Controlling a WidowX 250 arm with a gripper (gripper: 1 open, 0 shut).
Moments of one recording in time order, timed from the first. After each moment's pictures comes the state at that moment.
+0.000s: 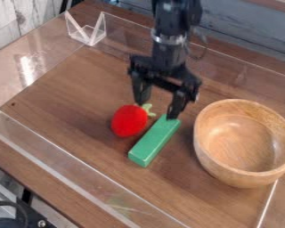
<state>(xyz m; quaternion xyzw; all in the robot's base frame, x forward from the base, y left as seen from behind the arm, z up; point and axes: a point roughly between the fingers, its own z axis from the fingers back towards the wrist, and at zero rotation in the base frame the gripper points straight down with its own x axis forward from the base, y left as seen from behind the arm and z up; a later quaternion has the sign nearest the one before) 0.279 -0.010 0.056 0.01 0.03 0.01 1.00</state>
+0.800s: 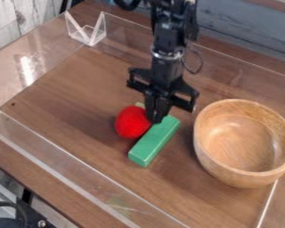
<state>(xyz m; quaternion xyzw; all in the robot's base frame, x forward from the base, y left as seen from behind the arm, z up) 0.281 0.003 0.050 0.01 0.04 0.05 1.00</state>
